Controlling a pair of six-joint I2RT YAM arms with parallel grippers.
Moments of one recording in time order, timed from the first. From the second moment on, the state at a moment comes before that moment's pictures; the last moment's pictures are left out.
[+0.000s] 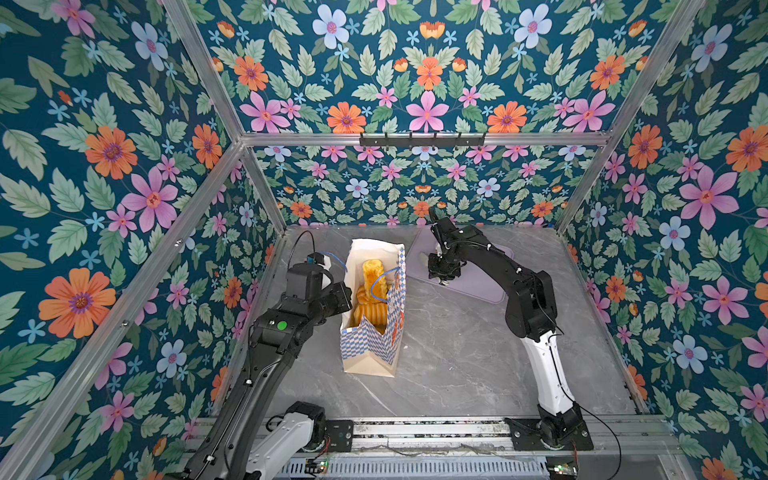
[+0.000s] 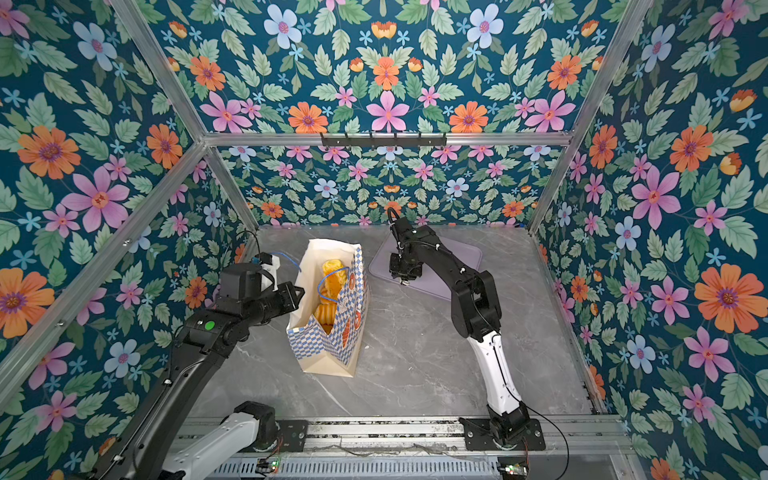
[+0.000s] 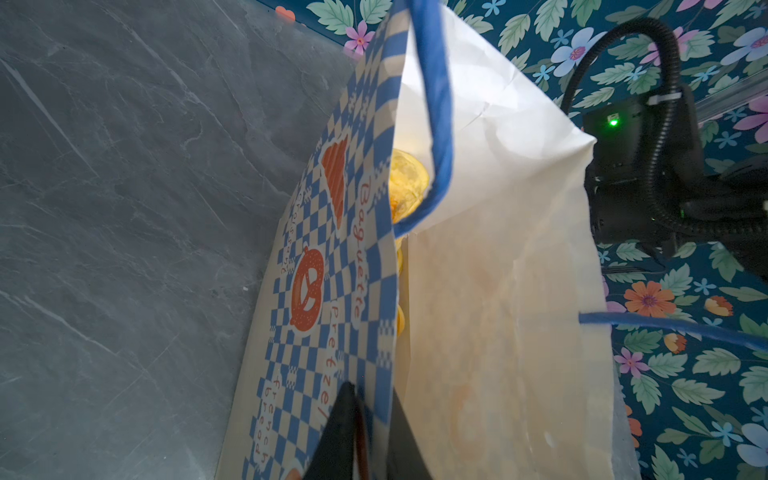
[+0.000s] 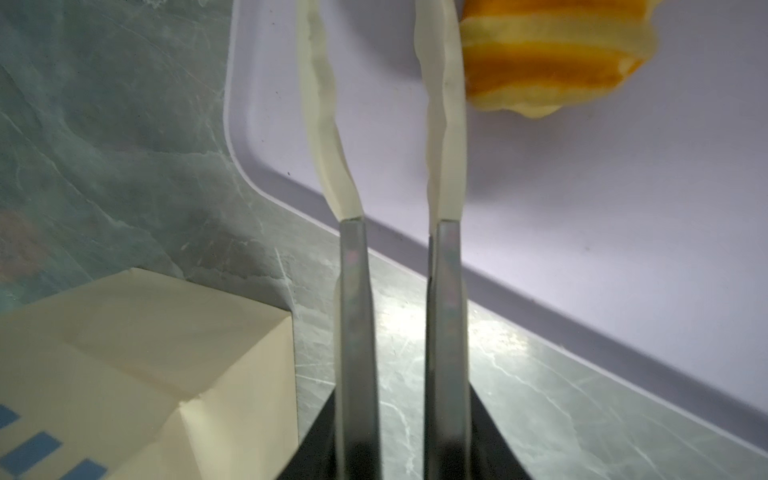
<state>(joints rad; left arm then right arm) -0.30 0.94 1.03 -0.76 0.14 -0.52 0.48 2.29 2.11 -1.07 -0.14 0.55</state>
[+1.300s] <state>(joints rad) -0.30 0.95 1.04 -0.76 0.14 -0.52 0.45 2.06 1.87 -1.09 0.23 0.18</state>
